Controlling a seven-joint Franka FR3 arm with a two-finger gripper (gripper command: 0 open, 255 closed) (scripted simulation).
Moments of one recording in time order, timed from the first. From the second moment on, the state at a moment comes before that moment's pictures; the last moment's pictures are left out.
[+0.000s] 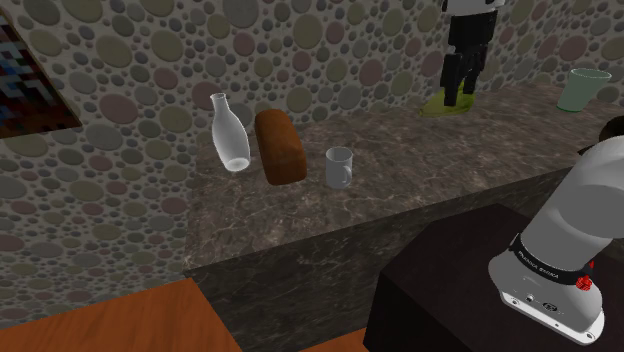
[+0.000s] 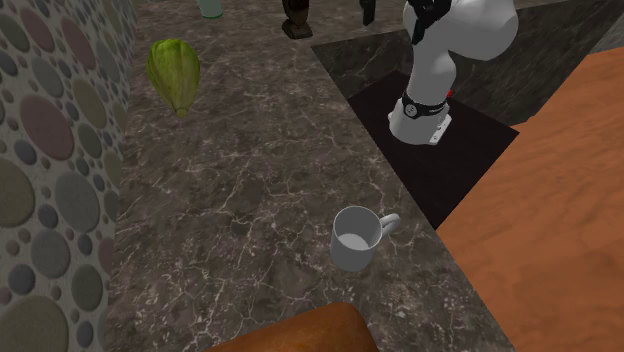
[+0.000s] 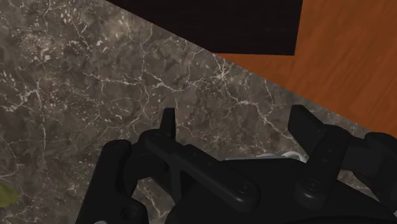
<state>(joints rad) -0.02 -0.74 0.05 -2.37 0.03 1.48 -0.04</state>
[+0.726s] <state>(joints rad) 0.01 -0.47 0.17 -2.32 0.09 1.70 0.11</state>
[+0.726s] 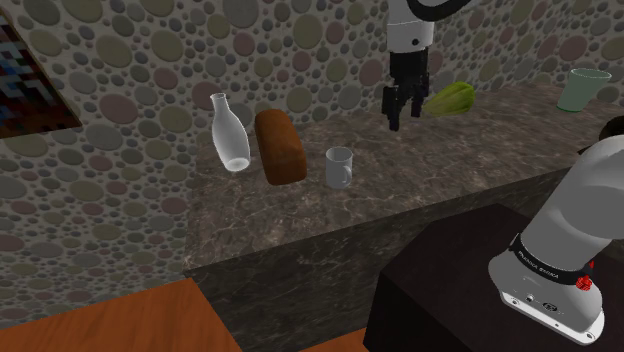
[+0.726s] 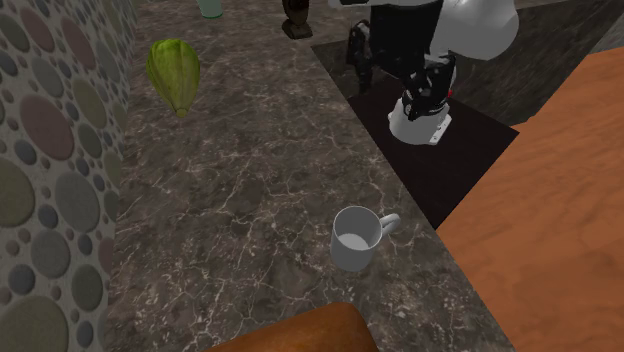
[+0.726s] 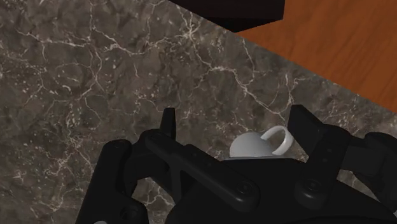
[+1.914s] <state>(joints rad) 0.07 0.16 0.31 -1.98 -0.01 1.96 0.38</state>
